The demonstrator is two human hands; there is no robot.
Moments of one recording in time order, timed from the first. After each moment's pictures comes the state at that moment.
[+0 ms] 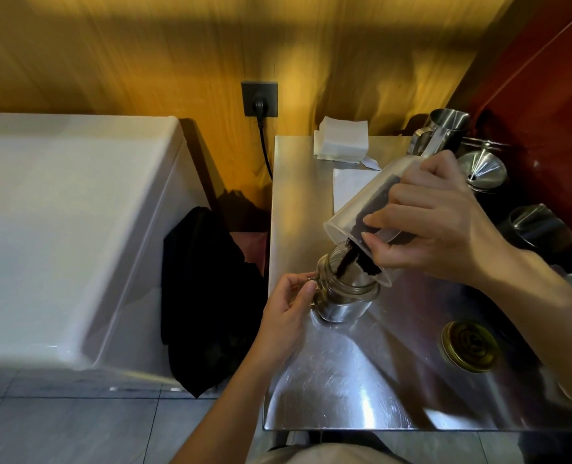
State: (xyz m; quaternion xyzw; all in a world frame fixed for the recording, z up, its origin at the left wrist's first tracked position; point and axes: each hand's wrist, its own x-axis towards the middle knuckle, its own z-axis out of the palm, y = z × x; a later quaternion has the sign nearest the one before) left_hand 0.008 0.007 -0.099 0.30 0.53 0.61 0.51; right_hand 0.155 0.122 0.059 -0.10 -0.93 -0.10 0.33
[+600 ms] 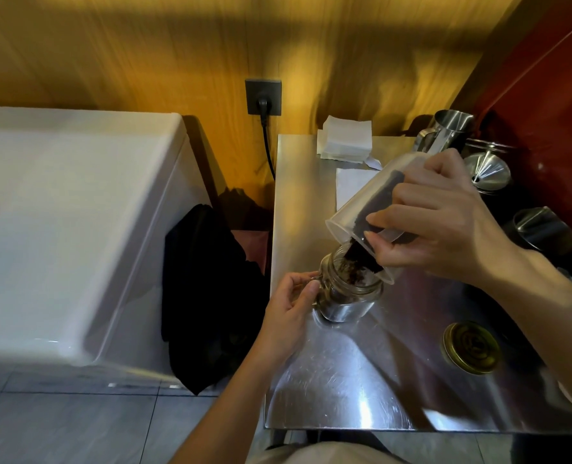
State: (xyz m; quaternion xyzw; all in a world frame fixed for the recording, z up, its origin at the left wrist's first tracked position) left_hand 0.007 0.008 -0.099 0.33 0.53 0.61 0.49; right_hand 0.151 0.122 0.059 -0.09 -0.93 -0.11 0.34
